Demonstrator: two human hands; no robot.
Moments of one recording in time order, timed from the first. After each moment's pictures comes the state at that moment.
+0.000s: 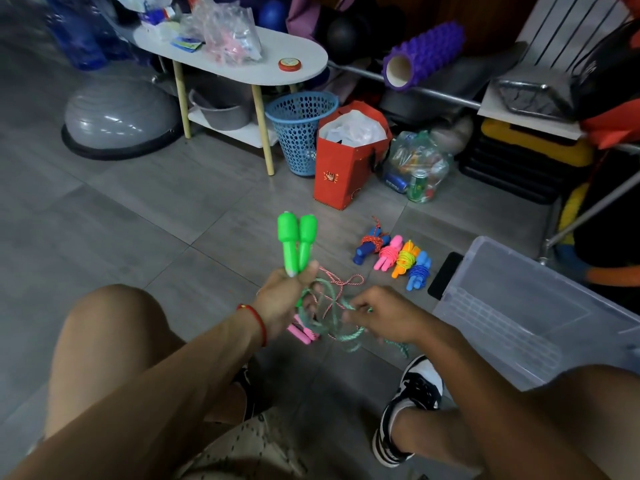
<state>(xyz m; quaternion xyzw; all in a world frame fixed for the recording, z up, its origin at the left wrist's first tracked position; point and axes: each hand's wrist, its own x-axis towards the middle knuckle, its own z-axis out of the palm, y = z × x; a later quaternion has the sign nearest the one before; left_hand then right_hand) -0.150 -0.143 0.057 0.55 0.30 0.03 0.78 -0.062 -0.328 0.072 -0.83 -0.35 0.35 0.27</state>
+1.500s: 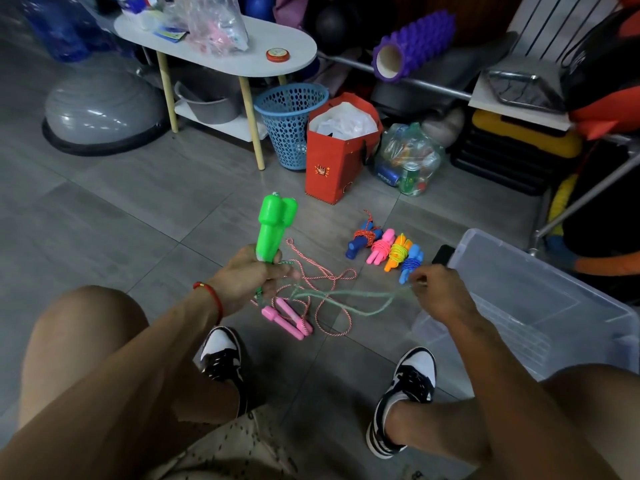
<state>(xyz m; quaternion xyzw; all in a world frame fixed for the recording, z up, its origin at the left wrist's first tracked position) -0.154 -0.091 0.079 0.66 0.25 -0.04 0.71 -0.006 -0.392 0.052 -0.96 -0.17 0.13 0.18</state>
